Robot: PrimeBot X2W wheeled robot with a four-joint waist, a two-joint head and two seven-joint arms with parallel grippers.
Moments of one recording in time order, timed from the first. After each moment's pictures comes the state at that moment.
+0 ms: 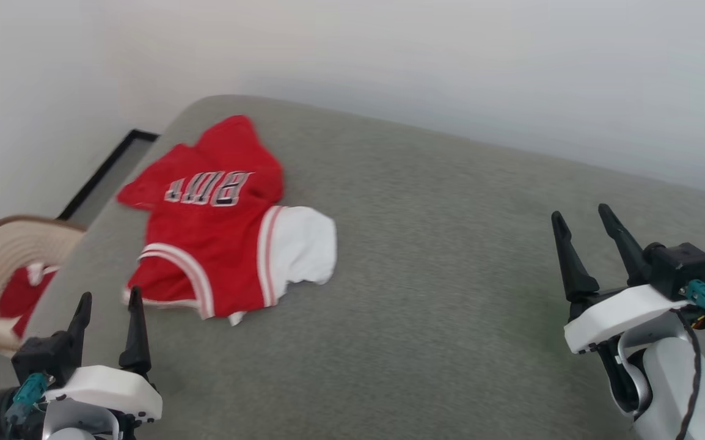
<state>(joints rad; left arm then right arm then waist) -0.14 0.15 0.14 0.40 -0.17 -0.13 -0.26 -0.32 -0.22 0.12 0.43 0.33 0.13 -0.26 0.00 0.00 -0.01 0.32</state>
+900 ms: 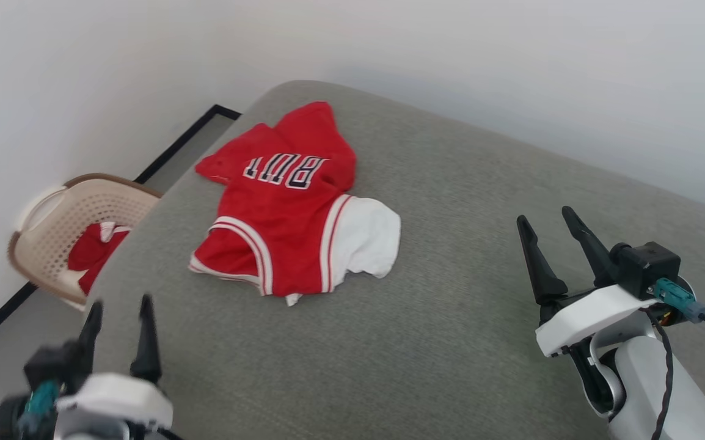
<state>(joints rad) -0.08 0.10 0.17 0.35 -0.15 -0.13 -0.26 -0.34 -0.19 0.20 0.45 0.36 0.13 -0.26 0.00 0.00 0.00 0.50</state>
